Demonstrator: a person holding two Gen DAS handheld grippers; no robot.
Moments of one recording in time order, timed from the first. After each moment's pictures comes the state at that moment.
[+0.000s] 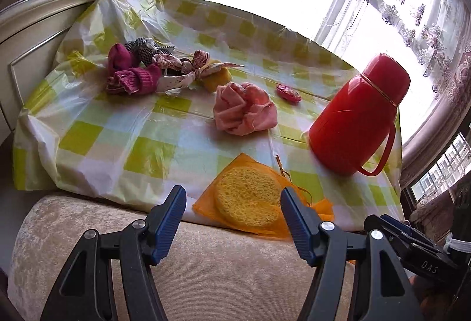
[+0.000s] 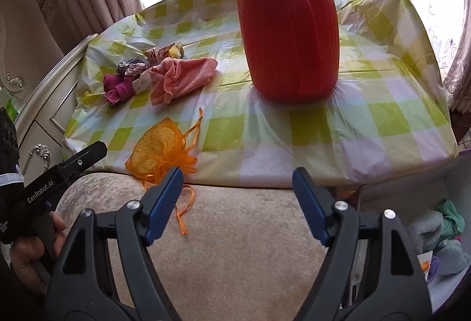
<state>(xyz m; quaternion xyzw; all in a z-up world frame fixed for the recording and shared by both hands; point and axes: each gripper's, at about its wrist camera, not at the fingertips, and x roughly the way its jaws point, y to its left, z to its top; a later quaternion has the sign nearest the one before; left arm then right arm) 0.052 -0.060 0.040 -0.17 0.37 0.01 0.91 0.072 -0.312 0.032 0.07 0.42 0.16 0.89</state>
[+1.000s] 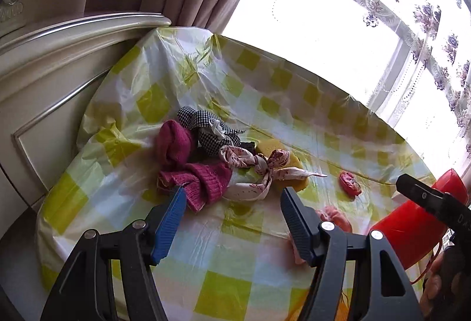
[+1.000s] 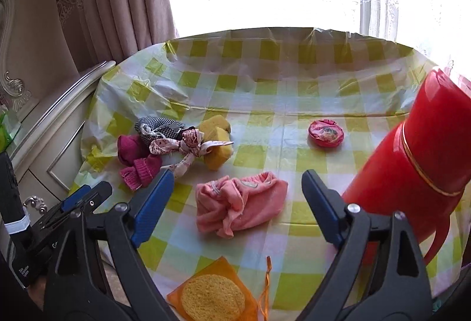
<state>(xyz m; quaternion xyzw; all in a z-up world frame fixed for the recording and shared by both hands) 0.163 0.063 0.076 -0.20 0.30 0.11 0.93 0.220 -0.172 0.117 0.01 0.34 0.19 0.92</state>
